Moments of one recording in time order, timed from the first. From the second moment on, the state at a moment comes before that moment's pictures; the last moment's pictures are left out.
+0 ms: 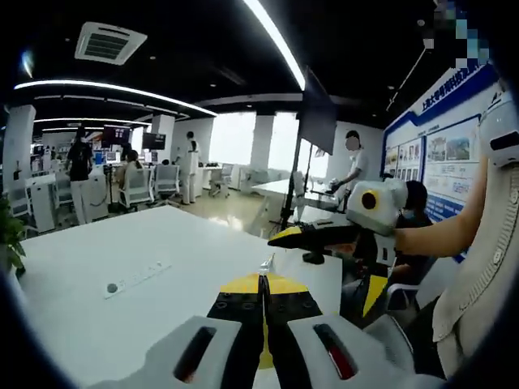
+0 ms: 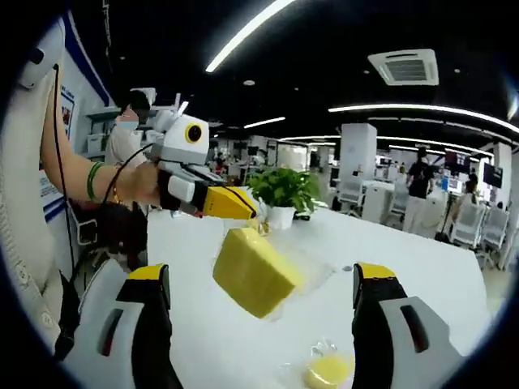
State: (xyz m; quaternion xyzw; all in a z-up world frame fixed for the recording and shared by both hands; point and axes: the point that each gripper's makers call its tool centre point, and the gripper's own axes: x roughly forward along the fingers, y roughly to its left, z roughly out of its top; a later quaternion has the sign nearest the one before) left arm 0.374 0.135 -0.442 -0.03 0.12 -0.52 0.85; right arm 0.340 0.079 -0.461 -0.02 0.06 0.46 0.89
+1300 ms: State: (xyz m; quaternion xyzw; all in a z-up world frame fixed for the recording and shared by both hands) left arm 0.455 0.224 -0.653 -0.10 0.28 -0.45 0.84; right arm 0.290 0.011 -0.533 0.11 0.19 0.25 0.94
